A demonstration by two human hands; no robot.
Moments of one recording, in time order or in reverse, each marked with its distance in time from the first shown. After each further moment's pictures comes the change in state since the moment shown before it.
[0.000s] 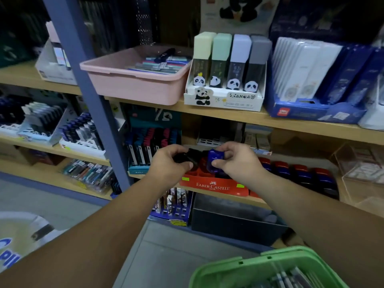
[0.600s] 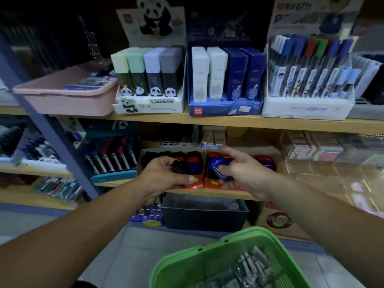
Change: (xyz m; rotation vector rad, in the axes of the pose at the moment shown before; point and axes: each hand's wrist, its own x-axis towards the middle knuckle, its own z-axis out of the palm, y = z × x) left_hand -0.046 0.060 0.084 -0.026 -0.282 -0.196; right_hand -0.078 0.051 -0.119 0.479 -0.163 0.326
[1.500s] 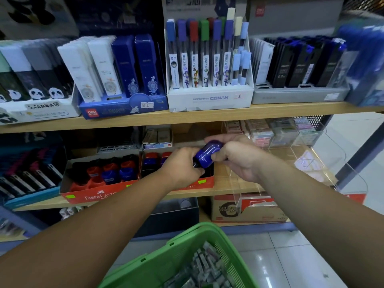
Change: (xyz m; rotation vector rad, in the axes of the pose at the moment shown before) left_hand 0.041 0.064 0.198 0.609 -0.227 0.453; right_hand -0.007 0.030 -0.148 0.257 0.146 -0.093
